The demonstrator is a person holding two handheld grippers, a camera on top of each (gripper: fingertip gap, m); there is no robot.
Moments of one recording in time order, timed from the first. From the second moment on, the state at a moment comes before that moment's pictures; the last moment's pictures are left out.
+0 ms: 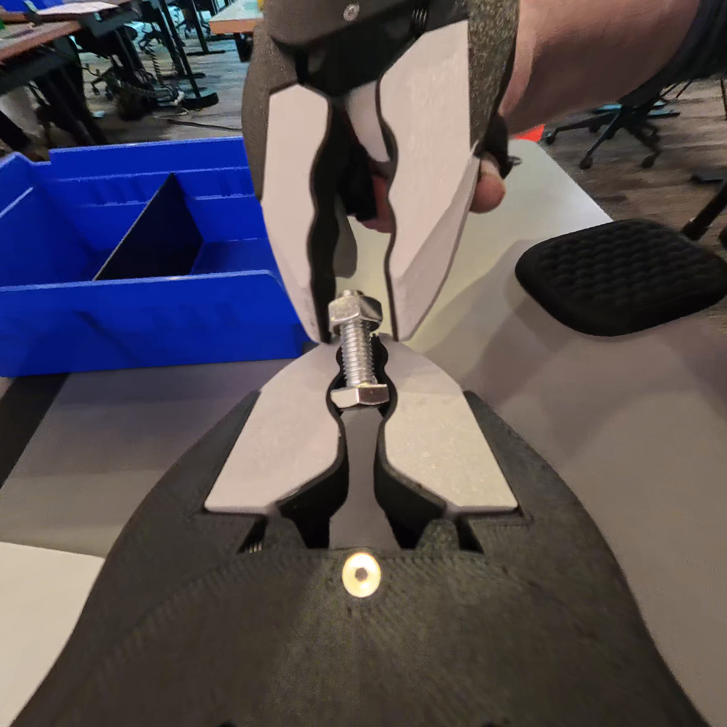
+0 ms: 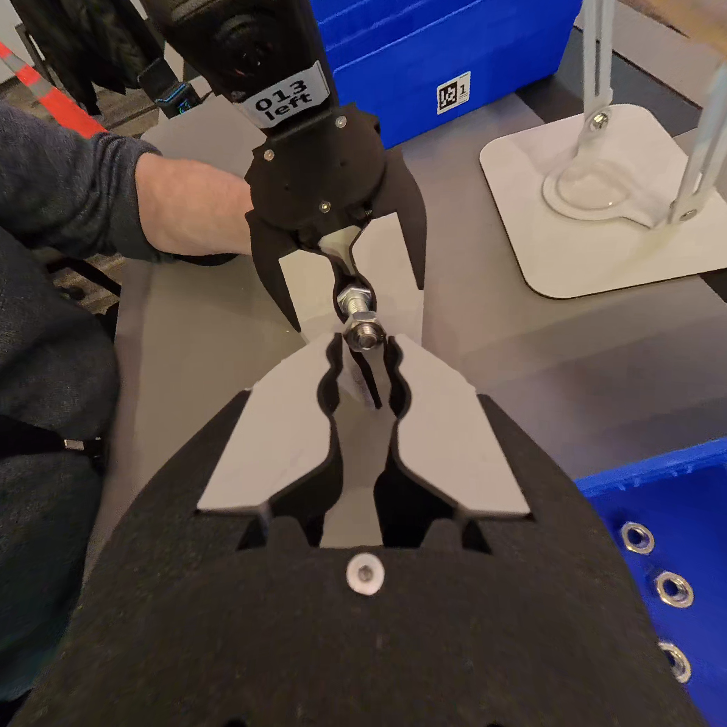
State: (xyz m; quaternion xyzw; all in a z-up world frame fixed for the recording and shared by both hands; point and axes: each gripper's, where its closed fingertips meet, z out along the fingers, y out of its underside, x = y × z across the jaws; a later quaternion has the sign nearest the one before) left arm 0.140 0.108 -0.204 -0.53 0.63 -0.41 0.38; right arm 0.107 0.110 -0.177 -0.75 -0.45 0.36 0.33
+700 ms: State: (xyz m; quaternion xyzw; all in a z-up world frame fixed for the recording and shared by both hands) left arm 0.134 0.090 -0.201 -0.53 0.60 -0.54 0.26; right arm 0.121 0.119 -0.172 -0.61 -0.67 0.08 0.42
